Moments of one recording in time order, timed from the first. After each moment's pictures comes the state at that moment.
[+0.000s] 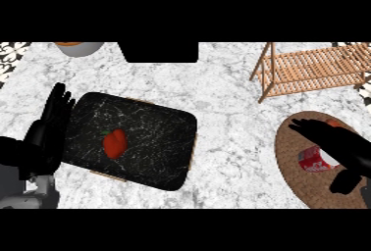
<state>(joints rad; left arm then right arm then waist) -0.07 0.23 0.00 -1.69 0.06 0.21 0.17 -0.12 -0.56 0.08 -1.45 1.01 0.43 -0.34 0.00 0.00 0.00</state>
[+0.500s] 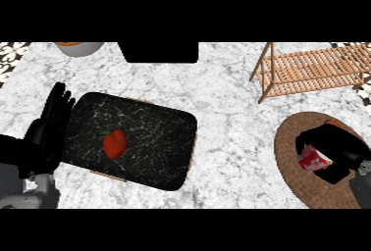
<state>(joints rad) -0.08 0.21 0.03 -1.68 0.05 0.18 0.17 -0.18 -0.53 0.11 -1.32 1.12 0.37 -0.41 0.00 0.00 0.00</state>
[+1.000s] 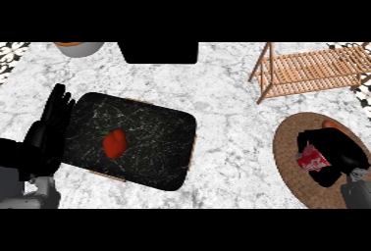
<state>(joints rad) -0.07 0.20 0.03 -1.70 0.03 0.18 0.17 -0.13 -0.41 0.00 -1.33 1.13 0.28 -0.21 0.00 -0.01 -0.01</state>
